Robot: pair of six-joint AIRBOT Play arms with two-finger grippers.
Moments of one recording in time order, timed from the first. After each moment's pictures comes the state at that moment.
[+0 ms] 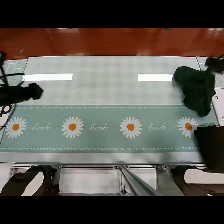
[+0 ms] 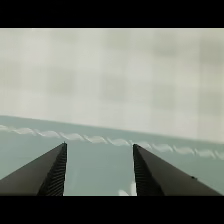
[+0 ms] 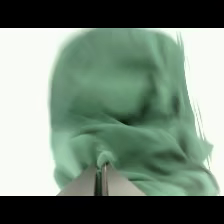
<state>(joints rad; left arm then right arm) 0.11 -0.83 0.87 1.43 -0.91 -1.58 -0.36 -1.50 1.64 -1.39 1.09 1.47</state>
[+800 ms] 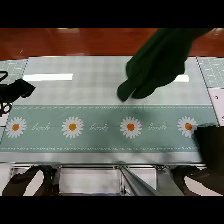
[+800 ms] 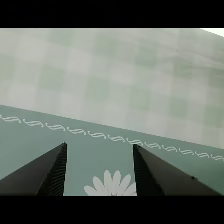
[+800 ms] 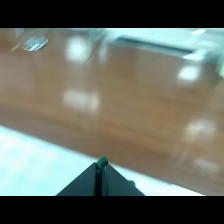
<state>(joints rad) 0.20 -0.77 0.92 1.27 -1.05 -1.56 0.23 -1.22 2.10 -1.44 1.20 1.46</state>
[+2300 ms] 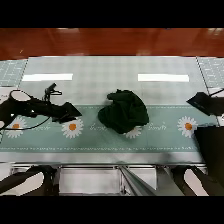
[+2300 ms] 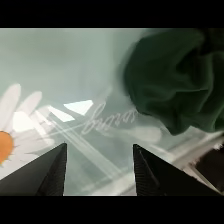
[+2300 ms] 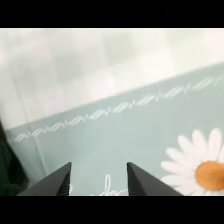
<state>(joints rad) 0.05 -1.24 0.71 0.73 -1.19 -1.30 -0.41 -0.88 0.79 -1.12 1.12 1.46</state>
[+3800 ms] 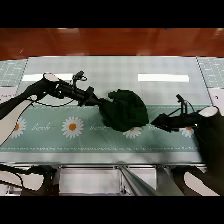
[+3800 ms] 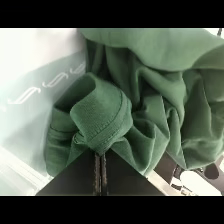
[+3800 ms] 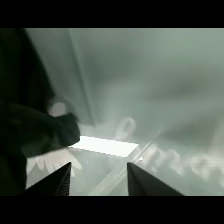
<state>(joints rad) -0.16 -1.66 1.12 0.49 -1.24 -1.22 -0.13 -1.13 0.52 -0.79 1.04 1.25</state>
